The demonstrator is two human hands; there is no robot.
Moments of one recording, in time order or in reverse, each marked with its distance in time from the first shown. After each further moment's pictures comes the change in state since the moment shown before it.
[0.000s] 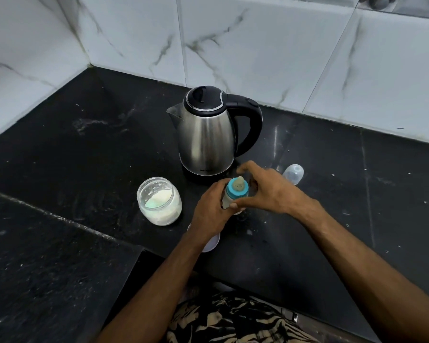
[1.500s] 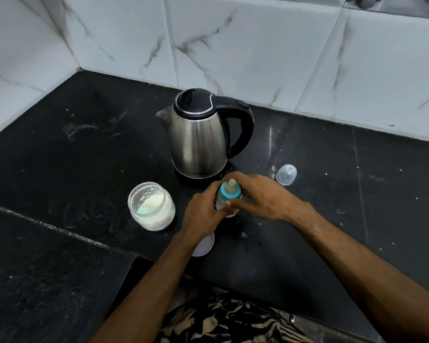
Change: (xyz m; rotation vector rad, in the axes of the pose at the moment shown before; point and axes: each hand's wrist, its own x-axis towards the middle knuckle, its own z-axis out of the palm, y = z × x) left_hand 0.005 0.011 -0.010 0.171 -0.096 -0.080; right_hand -0.002 0.011 0.011 -0.105 0.003 -0.127
